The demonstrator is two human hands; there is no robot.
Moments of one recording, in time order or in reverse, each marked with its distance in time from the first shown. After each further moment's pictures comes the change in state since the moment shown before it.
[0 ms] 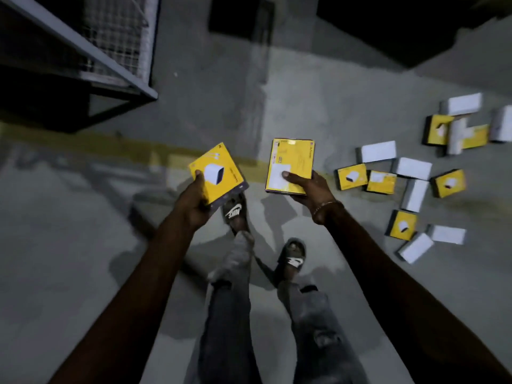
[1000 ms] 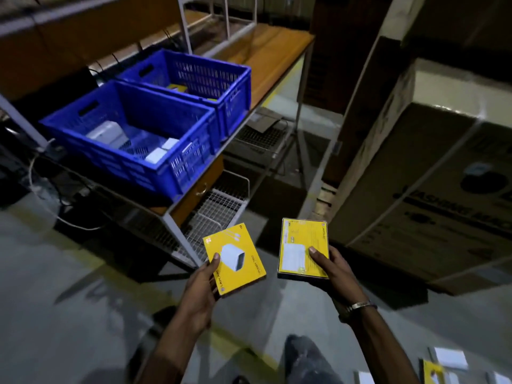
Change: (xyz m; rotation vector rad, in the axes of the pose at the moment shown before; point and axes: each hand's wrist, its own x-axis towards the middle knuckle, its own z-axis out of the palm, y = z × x) left_hand -0.369 0.232 0.132 -0.163 -0.090 0.649; right_hand -0.321 -0.426 0.053 -0.047 -0.305 -0.537
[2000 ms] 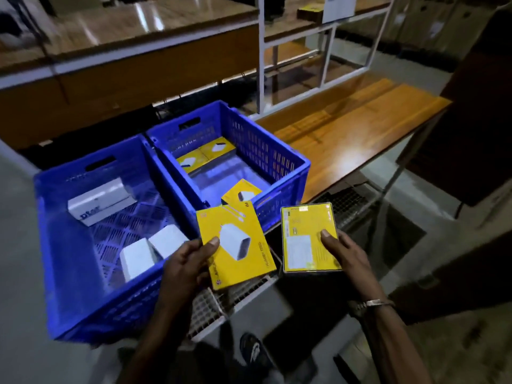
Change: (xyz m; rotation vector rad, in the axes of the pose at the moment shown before) left_hand 0.308 0.320 0.219 -0.099 0.421 0.484; right_hand 0.515 -0.343 0.132 -0.220 -0.414 -0.157
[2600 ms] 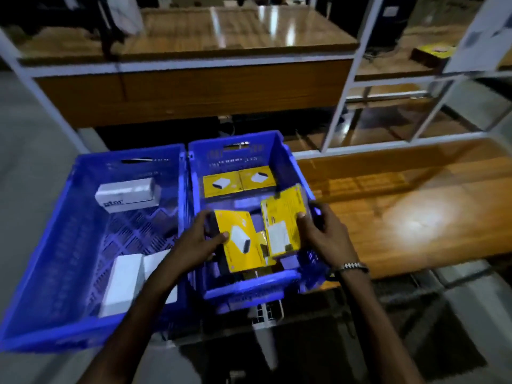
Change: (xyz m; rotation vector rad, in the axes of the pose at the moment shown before) left_hand 0.203 0.055 0.036 0.620 0.216 -0.041; right_hand 0.277 -0.114 0.102 -0.775 -0.390 -0.419
